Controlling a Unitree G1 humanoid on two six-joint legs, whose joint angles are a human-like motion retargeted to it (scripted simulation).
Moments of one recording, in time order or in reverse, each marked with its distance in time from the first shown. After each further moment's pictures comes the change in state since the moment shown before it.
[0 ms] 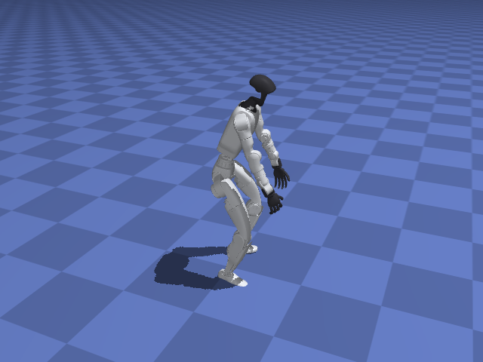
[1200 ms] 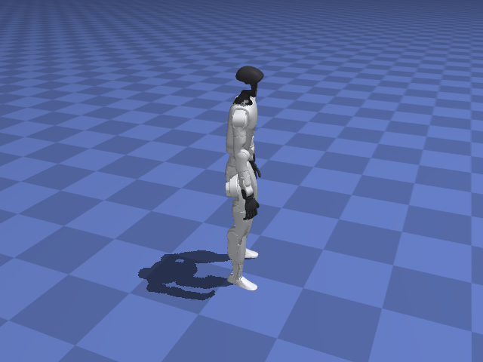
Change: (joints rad) left arm 0.670 -0.159 0.063 -0.051 0.066 -0.090 -0.059; right arm 0.581 -0.079 0.044 -0.041 -0.233 0.071 -0.171; waist -0.002 0.034 -0.166; left_leg 0.513 -0.162 -0.071 -0.632 0.372 -0.082; right_leg 0.562 0.144 -0.098 -0.825 0.347 -0.042
